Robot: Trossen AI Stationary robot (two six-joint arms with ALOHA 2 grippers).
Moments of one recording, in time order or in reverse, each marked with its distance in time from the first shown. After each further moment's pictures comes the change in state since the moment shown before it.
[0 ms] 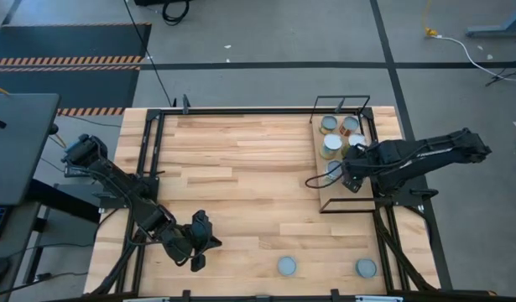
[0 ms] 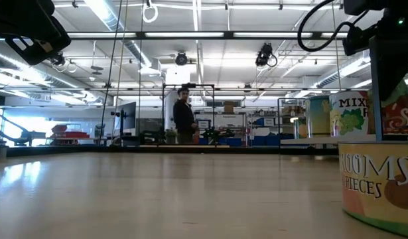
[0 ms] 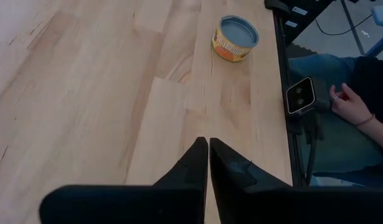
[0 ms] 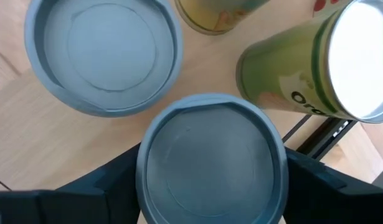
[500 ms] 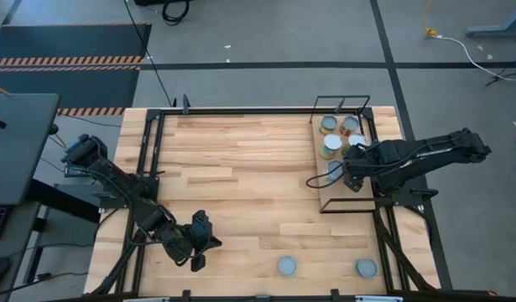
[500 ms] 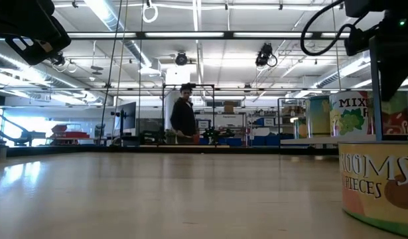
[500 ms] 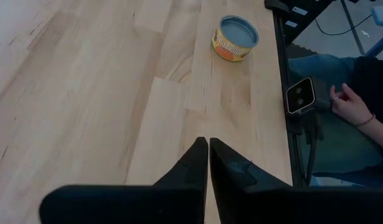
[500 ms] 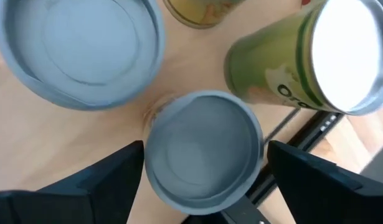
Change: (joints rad) left arm 0.000 0.000 0.000 0.000 0.000 0.000; right arm 0.000 0.001 0.000 -0.036 0.014 0.008
